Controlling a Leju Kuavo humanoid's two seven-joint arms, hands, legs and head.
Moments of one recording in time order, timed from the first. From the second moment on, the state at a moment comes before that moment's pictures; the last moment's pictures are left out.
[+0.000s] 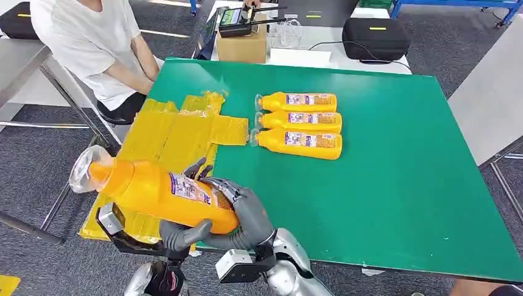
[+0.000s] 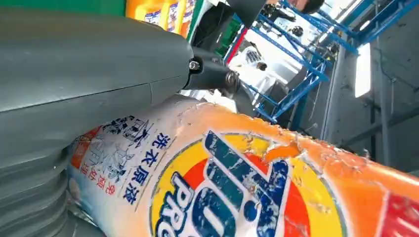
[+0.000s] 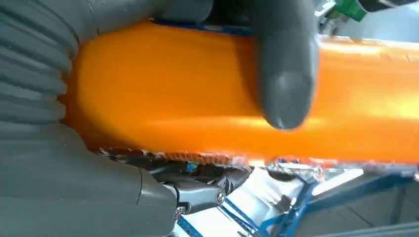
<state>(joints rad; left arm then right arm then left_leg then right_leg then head) 0.08 -0.23 -0.23 -1.49 0.59 -0.38 -0.38 -0.20 0.16 0.81 -1.18 0.61 -0.23 -0.57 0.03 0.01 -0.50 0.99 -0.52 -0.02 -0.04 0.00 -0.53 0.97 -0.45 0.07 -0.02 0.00</state>
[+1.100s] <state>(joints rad) 0.00 -0.13 -0.16 -1.36 -0.58 0.24 -0.42 0.03 -0.01 0.80 -1.28 0.76 -0.46 -0.50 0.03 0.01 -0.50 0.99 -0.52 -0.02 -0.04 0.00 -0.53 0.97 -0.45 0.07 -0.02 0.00</state>
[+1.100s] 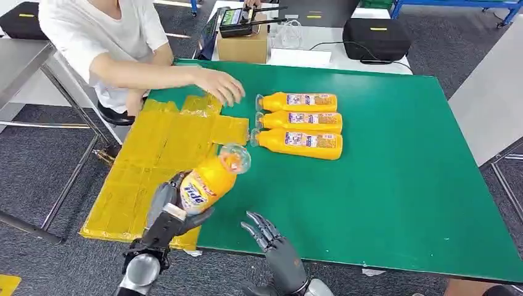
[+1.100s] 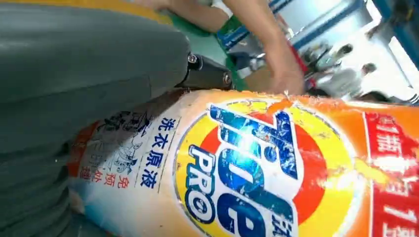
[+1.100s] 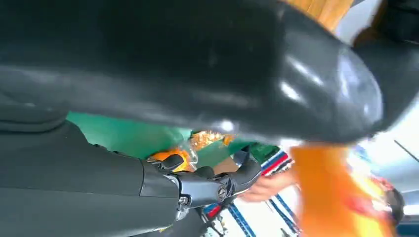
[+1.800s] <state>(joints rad) -0.46 0.08 -0.16 -0.68 -0.93 0.17 -0.26 0.01 0.01 0.78 -1.26 0.68 -0.42 -0.61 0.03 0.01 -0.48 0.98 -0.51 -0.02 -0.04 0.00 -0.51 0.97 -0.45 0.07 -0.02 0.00</state>
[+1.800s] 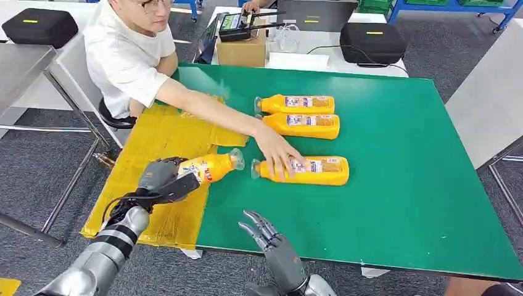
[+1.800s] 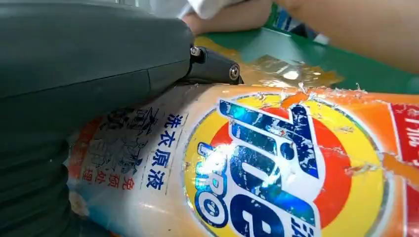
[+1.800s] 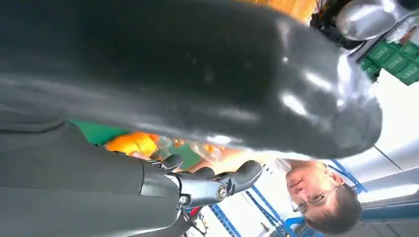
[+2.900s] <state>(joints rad) -0.33 0.12 -0.17 -0.93 -0.33 -0.28 -0.50 -0.03 0.04 0.76 -1.15 0.59 -0.44 -0.69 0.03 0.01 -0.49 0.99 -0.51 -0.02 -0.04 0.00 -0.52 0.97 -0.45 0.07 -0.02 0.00</state>
